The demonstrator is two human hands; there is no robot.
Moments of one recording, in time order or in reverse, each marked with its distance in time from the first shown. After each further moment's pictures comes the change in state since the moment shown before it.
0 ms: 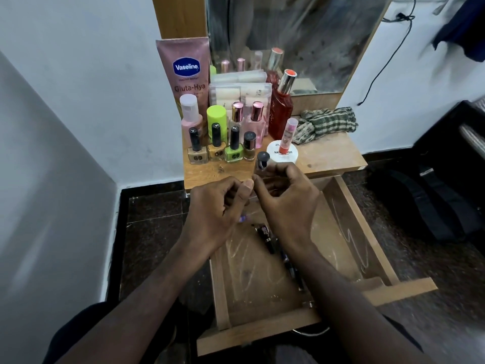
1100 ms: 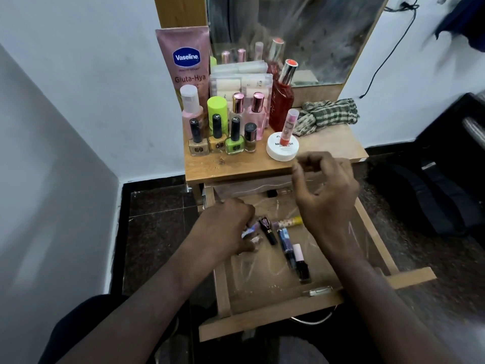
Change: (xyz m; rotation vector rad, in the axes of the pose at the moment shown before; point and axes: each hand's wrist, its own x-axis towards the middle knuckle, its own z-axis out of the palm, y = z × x) left_hand -0.015 -0.017 0.012 0.683 -0.609 0.069; right_hand 0.011 0.018 -0.050 -0.276 0.072 -0.233
